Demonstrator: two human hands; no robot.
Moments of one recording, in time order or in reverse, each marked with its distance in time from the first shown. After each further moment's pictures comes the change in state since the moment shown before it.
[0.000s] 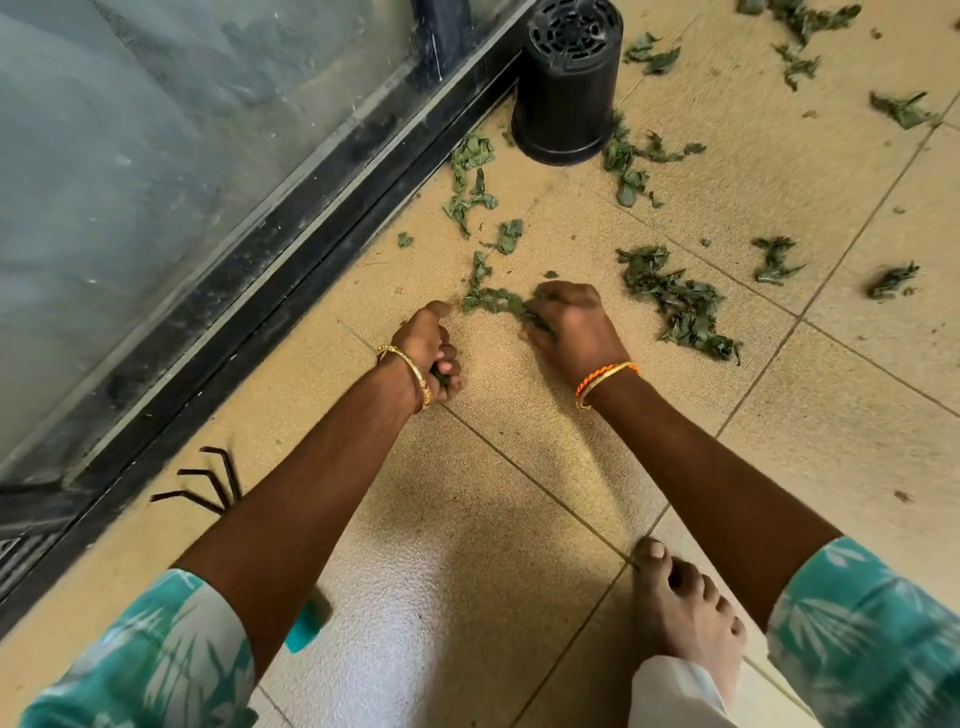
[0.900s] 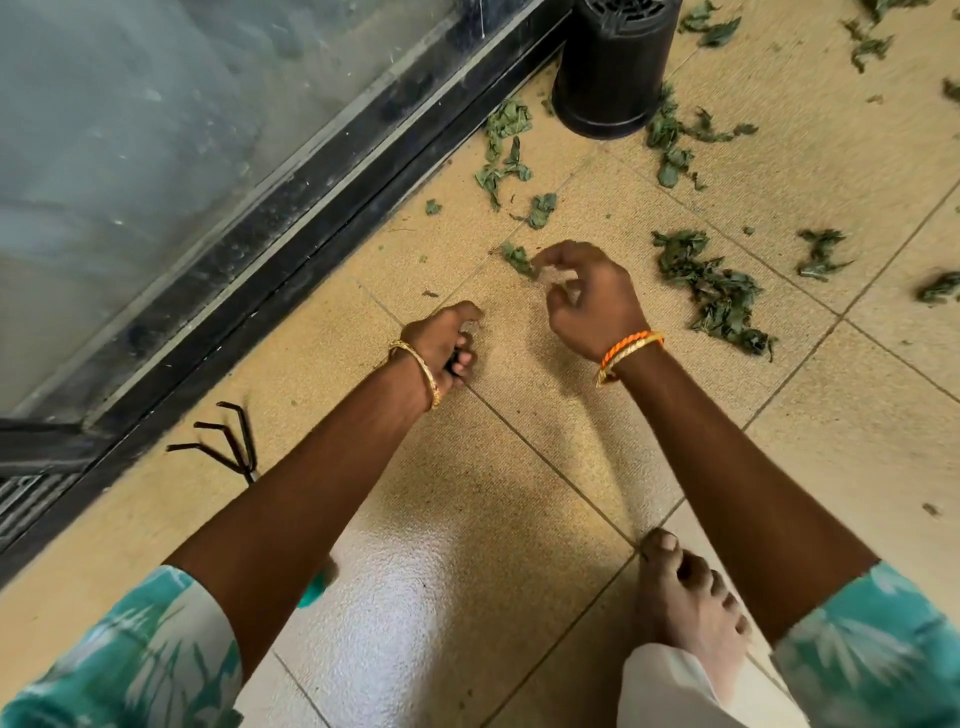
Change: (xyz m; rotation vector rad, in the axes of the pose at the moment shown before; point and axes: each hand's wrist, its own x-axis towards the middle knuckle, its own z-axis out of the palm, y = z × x) left_hand -0.003 -0.022 -0.011 -0.019 0.022 0.067; right_hand 0.004 -0.038 -0.026 0.289 0.033 0.073
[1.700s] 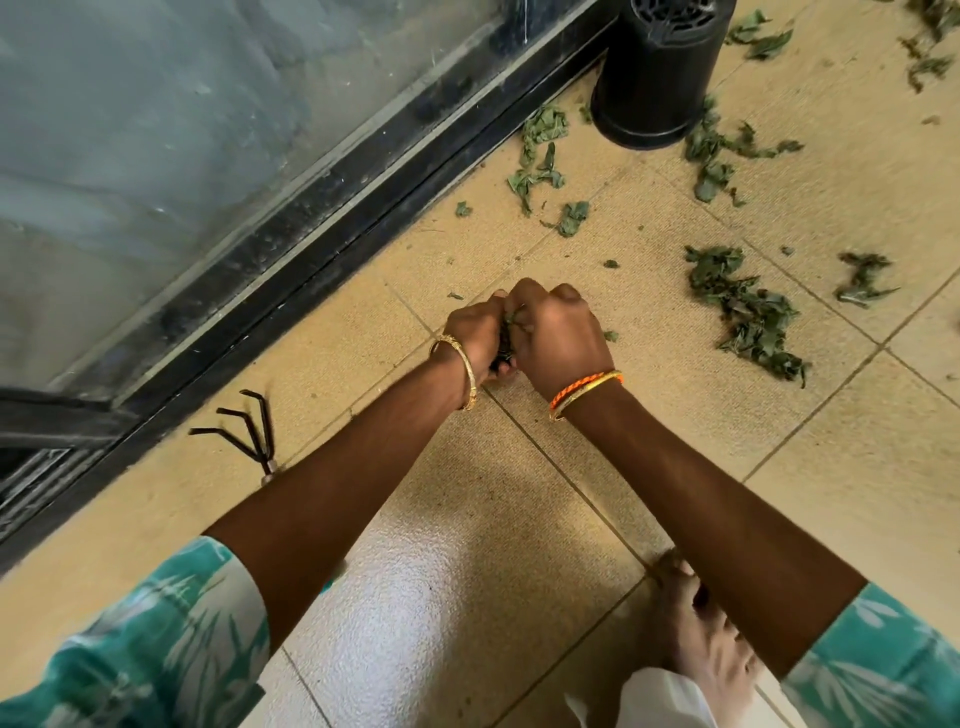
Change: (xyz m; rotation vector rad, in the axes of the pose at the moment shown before) left_hand 0.000 0.000 0.019 0.027 0.046 0.154; right_hand -0.015 -0.032 0.038 -0.231 -0.084 -0.059
